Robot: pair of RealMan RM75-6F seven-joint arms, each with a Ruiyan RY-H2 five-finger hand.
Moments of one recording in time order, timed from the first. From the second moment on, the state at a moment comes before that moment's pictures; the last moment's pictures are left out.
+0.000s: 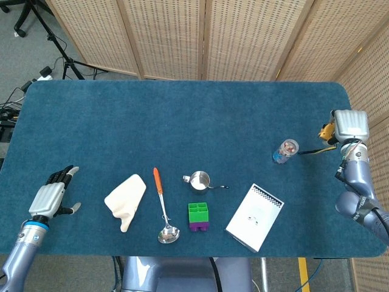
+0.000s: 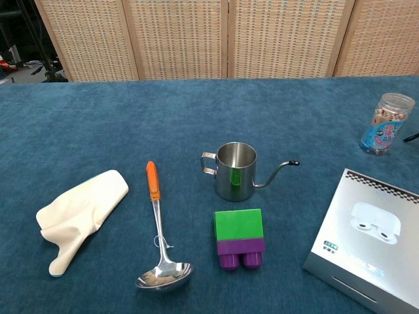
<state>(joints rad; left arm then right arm) -0.33 -1.22 -0.06 -1.68 1.13 1.08 0.10 0.83 -1.20 0.14 -1.15 -0.54 0.80 -0.54</state>
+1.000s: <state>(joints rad) -0.32 -1.21 -0.06 -1.70 1.14 1.09 0.10 0.78 -1.32 0.14 -1.05 -0.62 0.72 -0.46</state>
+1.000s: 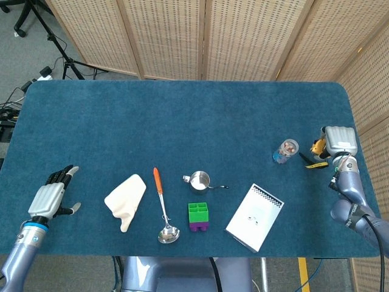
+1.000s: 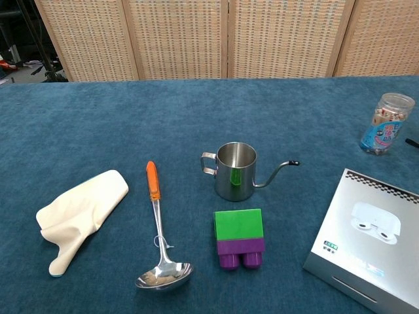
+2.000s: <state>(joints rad) -0.32 -1.20 -0.06 -1.71 1.14 1.09 0.08 0.77 -1.36 0.16 -1.02 -0.67 0.67 -0.41</state>
